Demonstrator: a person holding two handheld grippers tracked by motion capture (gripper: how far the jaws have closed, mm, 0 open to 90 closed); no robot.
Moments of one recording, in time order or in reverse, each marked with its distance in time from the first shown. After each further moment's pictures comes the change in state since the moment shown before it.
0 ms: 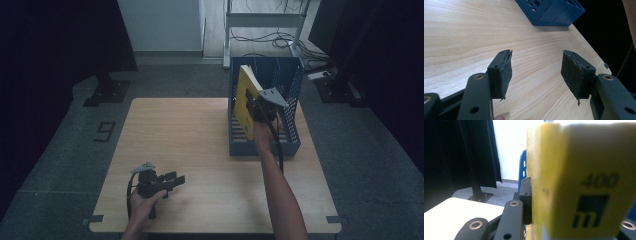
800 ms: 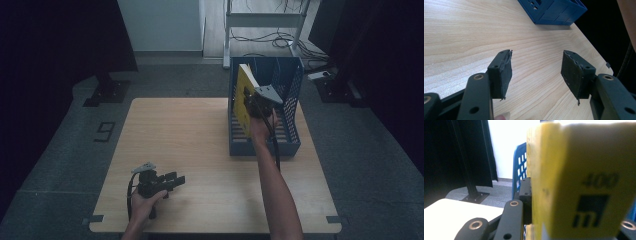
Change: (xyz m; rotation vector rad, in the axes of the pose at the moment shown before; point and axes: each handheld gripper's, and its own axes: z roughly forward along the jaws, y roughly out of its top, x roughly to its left) left arm 0.001 -0.001 0.002 0.008 0.005 -0.002; right arm 0.000 -0.008 0.026 0.019 -0.030 0.010
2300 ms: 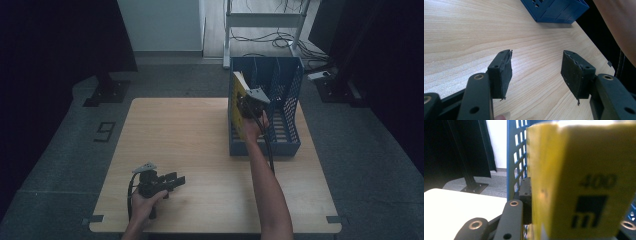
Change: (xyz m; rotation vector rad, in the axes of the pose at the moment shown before) left arm 0.003 -0.001 0.002 0.009 0.005 -0.002; right arm 0.006 -0.037 0.045 0.081 -0.010 0.011
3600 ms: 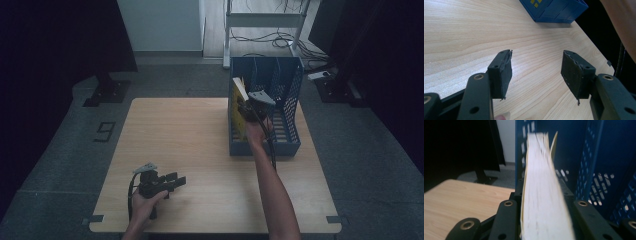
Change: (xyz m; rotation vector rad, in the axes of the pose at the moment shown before) left arm -0.003 0.000 0.001 0.003 -0.003 0.008; right arm -0.007 0.001 -0.020 0.042 0.081 0.015
